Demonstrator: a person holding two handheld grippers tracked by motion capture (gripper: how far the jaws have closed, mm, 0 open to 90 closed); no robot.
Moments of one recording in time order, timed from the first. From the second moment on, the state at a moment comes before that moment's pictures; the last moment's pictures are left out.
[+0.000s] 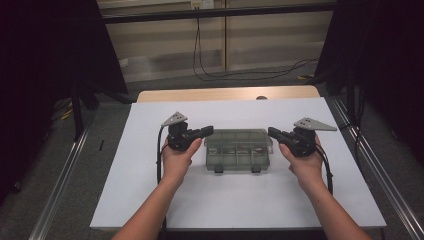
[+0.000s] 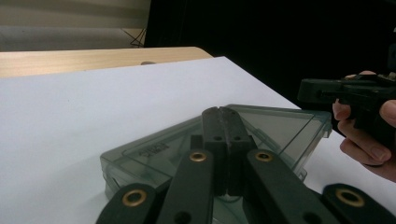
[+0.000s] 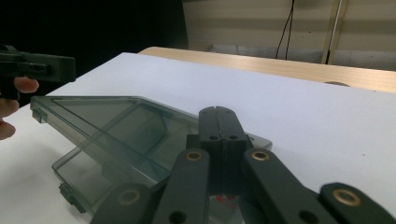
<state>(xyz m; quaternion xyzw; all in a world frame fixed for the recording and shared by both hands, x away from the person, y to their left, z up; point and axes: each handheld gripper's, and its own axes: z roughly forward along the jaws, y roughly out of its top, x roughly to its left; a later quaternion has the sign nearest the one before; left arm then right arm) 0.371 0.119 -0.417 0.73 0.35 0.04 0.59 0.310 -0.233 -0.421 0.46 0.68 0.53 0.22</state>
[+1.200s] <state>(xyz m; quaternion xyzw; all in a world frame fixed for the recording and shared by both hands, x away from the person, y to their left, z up) 0.326 0.126 -0.461 0.74 0.35 0.06 0.56 0.273 -0.224 -0.457 0.45 0.70 0.51 0.22</state>
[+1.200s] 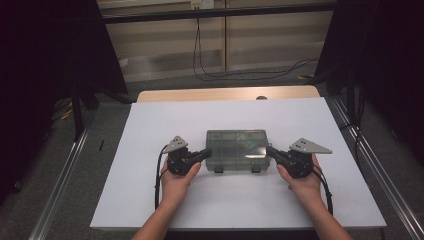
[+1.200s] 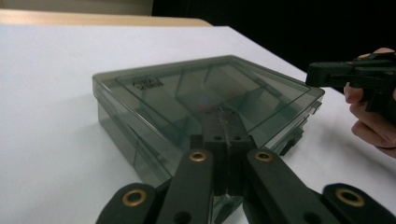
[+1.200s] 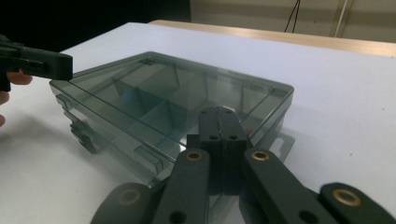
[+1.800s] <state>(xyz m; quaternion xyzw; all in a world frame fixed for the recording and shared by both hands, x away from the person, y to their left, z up) 0.317 0.130 -0.469 0.75 0.36 0.07 0.55 0.267 -0.222 -0.470 0.45 0.70 0.50 0.23</state>
